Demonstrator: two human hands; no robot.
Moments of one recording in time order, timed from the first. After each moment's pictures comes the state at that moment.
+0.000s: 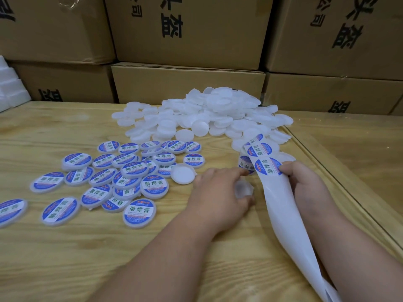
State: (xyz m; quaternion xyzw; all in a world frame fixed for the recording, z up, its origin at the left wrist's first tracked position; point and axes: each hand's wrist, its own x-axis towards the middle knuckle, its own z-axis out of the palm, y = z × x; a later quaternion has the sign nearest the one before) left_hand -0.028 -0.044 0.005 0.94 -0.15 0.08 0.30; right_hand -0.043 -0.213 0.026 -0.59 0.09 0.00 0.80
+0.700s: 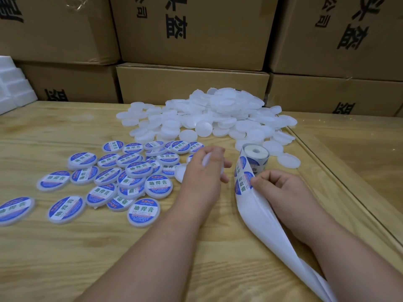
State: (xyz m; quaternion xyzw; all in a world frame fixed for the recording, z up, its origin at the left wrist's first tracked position) left_hand -0.027 -0.027 0.024 0.66 0.01 0.05 0.75; right_hand -0.051 -0.196 0.021 -0.77 -0.01 -0.01 0.64
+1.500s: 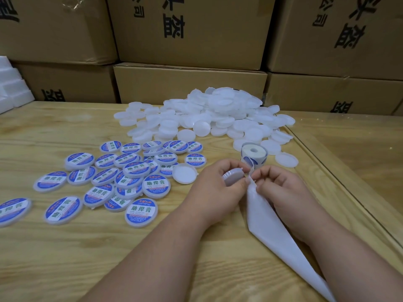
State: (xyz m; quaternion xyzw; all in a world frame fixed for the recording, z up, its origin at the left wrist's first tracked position) left_hand -0.031 -0.034 0.013 0.77 -0.13 0.04 0.62; right_hand -0.051 -0.197 0.023 -0.75 -0.02 -0.01 0.66
